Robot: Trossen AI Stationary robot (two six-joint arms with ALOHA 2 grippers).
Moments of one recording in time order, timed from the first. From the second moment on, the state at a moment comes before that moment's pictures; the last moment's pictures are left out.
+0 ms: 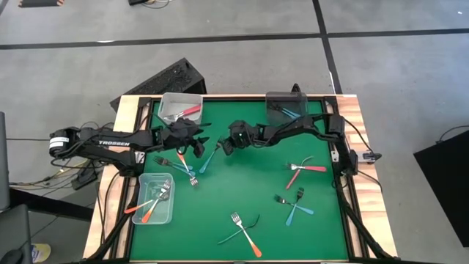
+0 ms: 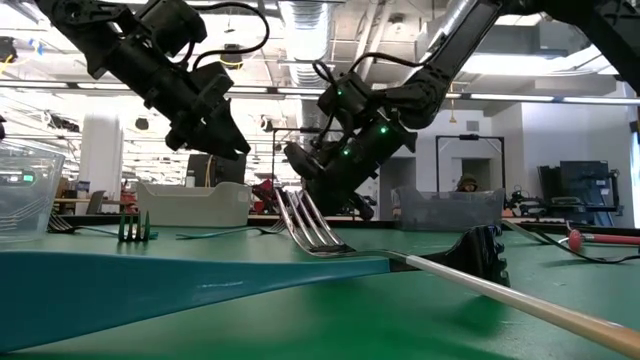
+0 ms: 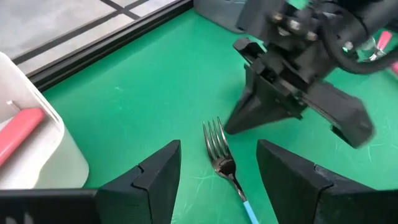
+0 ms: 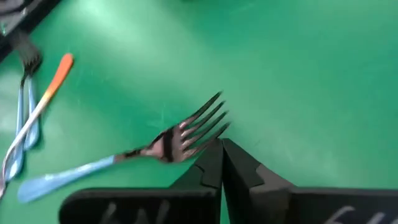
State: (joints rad) left arm 0.25 1.15 0.52 0.03 -0.27 -0.33; right arm -0.24 2.09 1.19 0.23 0.05 0.59
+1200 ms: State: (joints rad) left arm 0.15 1.62 0.52 0.40 -0.11 -0.31; right arm -0.22 2.10 1.19 0.29 0.08 0.65
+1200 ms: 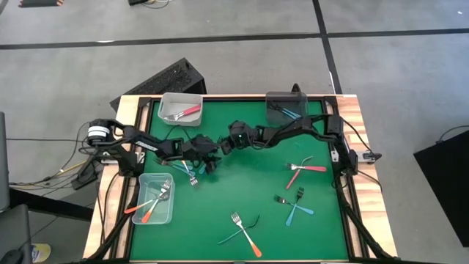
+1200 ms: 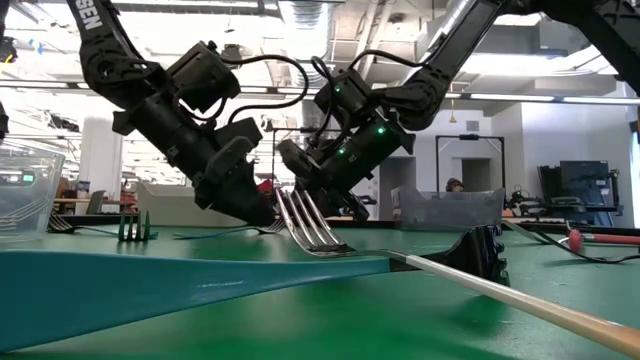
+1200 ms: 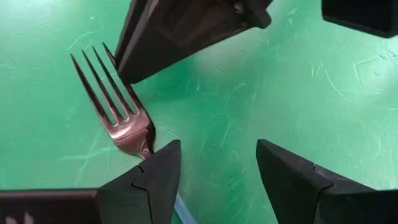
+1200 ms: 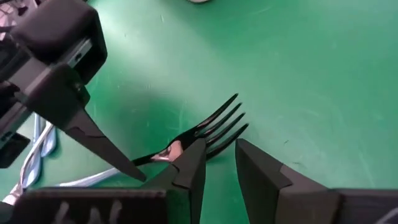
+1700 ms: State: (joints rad) left arm 0.16 1.60 0.52 0.25 -0.34 -0.36; right arm -0.22 2.10 1.19 0.31 0.16 0.66
